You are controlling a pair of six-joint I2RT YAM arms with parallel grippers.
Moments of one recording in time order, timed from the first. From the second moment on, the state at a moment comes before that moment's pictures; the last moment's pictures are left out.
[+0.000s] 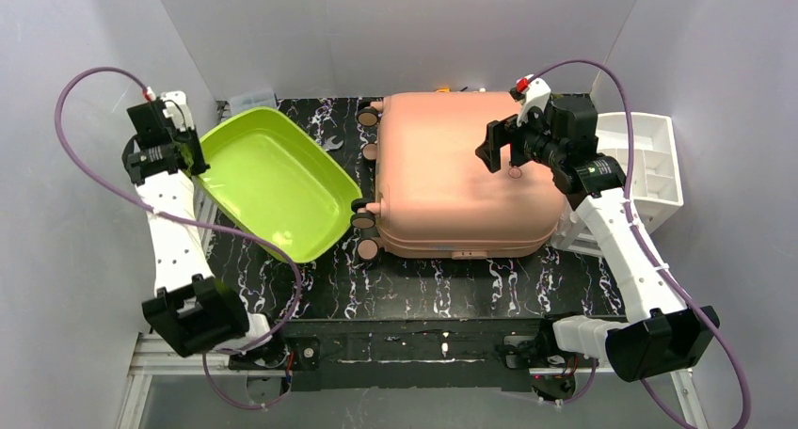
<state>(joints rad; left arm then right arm) 0.40 1.32 1.44 -0.82 -0.06 0.11 0.26 1.21 1.28 -0.48 -0.33 -0.08</state>
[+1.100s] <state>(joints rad) 0.40 1.86 1.65 -0.82 0.03 0.79 0.26 1.16 1.24 -0.48 -0.34 -0.09</state>
